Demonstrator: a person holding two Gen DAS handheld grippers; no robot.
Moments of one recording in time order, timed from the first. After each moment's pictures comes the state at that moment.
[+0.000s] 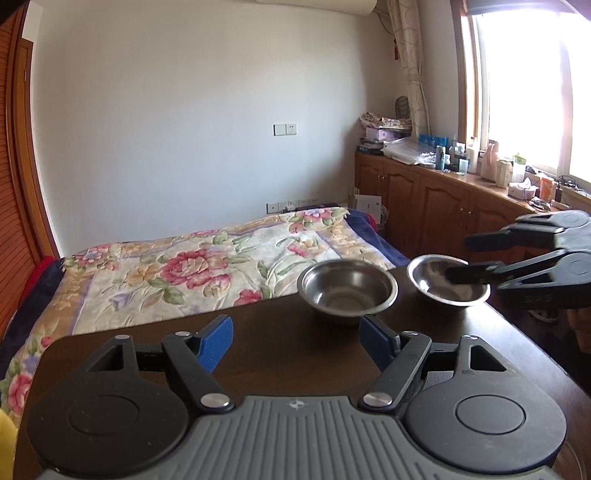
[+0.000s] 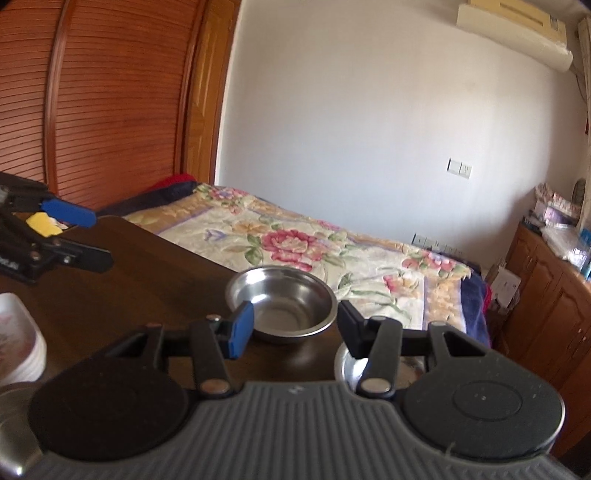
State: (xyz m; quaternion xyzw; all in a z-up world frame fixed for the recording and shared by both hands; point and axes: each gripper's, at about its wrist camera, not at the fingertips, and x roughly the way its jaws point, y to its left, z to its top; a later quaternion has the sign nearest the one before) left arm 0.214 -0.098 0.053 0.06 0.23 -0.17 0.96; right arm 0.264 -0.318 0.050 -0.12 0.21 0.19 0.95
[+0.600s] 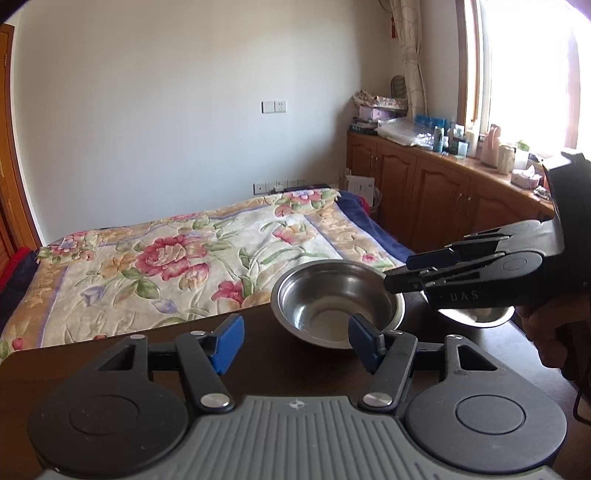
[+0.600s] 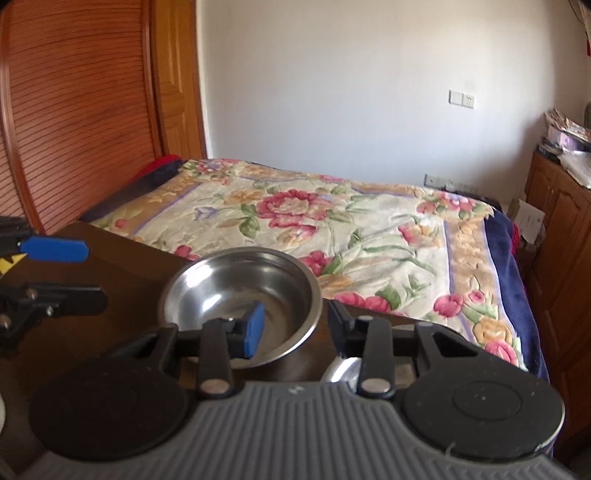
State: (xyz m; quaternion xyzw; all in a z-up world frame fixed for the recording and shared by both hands) left arm 0.290 -0.140 0.028 0.07 0.27 -0.18 0.94; right arm 0.355 -0.326 0.021 -0.05 0.29 0.19 0.94
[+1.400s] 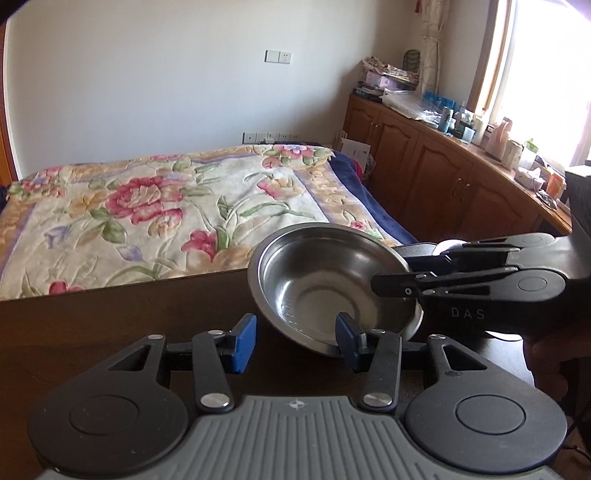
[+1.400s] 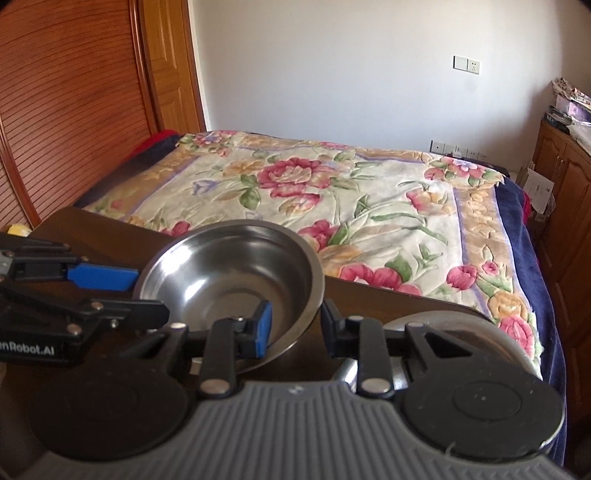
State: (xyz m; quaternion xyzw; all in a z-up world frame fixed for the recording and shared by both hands) left arm 0.349 -0.153 -0.003 0.00 0.36 -0.19 0.91; right arm 0.383 -0.317 0.003 -0.04 0.34 0.19 0.92
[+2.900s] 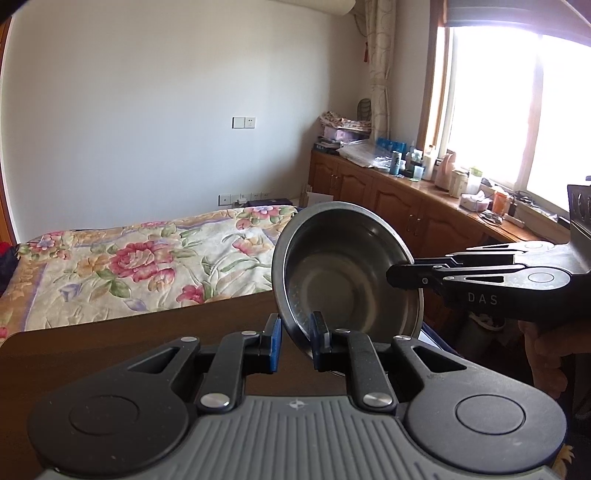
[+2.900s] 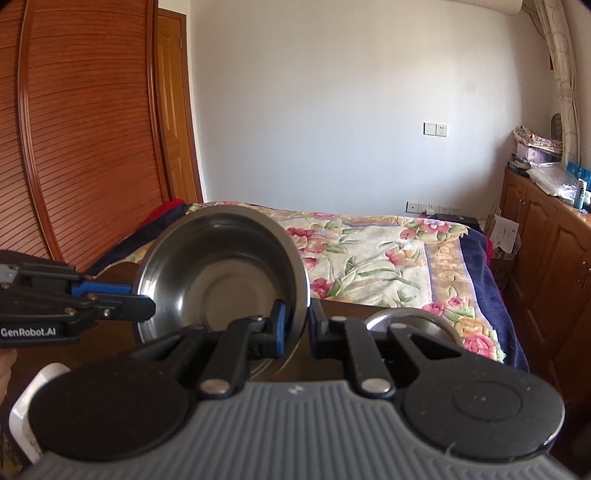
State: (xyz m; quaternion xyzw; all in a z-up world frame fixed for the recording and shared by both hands) left arm 0.192 -0.126 0.091 0.02 0.26 -0.24 0.94; right arm 0.237 -0.327 0.086 -0.01 0.23 0.16 0.96
